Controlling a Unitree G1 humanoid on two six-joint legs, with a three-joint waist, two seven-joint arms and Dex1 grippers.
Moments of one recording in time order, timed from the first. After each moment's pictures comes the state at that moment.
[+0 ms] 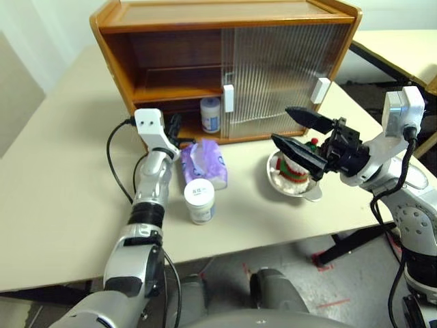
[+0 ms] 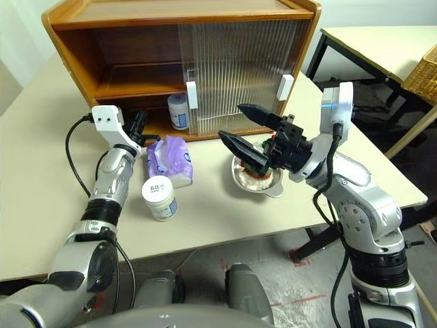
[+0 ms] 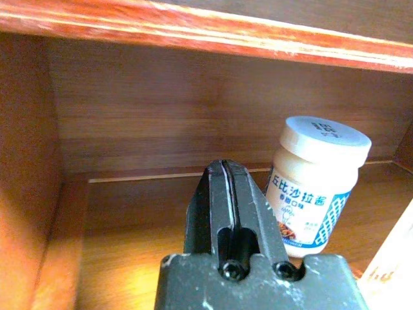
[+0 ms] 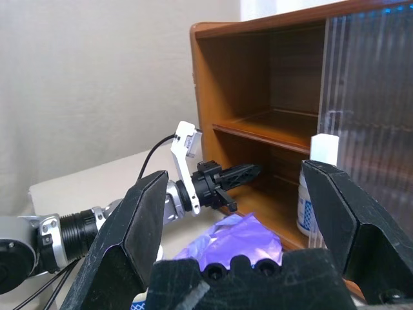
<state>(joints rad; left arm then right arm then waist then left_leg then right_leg) -0.59 0.14 0.20 0.63 -0.17 -0.19 -0.24 -0.25 -0.51 -0.13 -0.46 0.79 0.45 0.73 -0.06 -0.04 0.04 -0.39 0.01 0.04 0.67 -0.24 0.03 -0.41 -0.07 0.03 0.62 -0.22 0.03</state>
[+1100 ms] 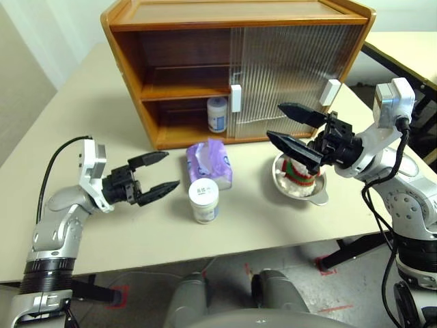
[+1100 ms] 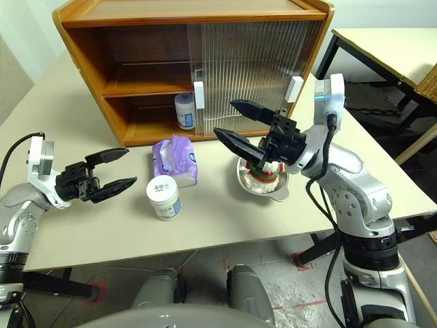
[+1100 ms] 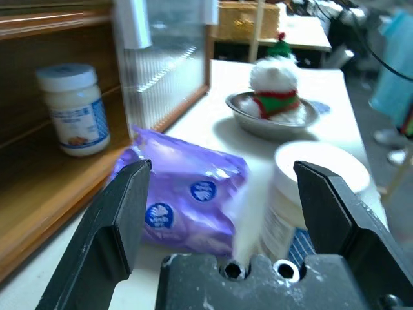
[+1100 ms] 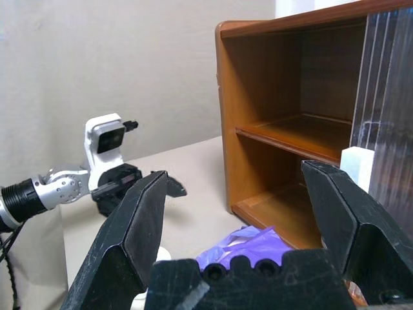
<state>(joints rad) -0.11 0.67 0.18 0.08 -0.56 0.08 -1.32 -0.34 -0.49 -0.11 -0.36 0.76 0.44 0.83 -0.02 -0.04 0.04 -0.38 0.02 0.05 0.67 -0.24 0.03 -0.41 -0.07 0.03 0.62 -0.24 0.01</state>
